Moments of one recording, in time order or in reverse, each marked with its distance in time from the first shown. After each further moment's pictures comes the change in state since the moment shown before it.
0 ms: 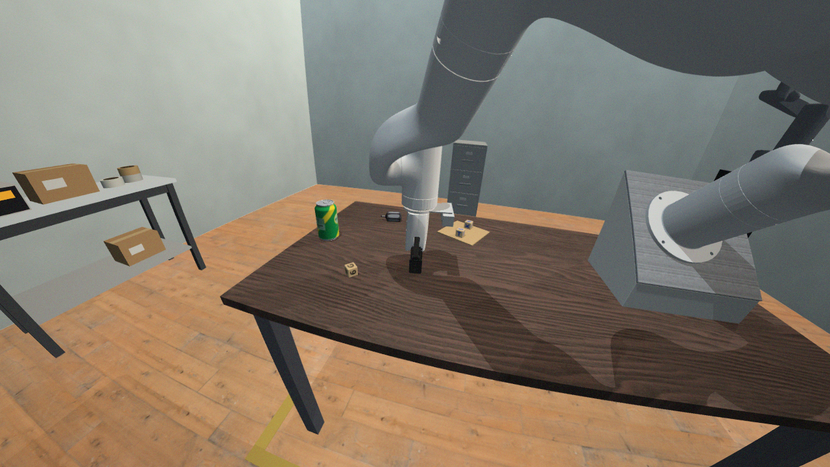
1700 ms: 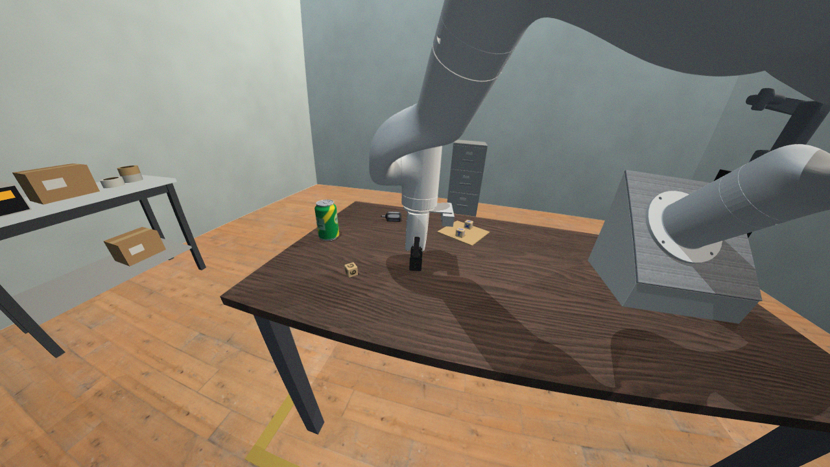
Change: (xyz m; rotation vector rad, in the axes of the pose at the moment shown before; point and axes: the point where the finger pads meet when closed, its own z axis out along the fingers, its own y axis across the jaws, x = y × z) arm 0.000 0.000 0.000 0.000 0.000 0.000
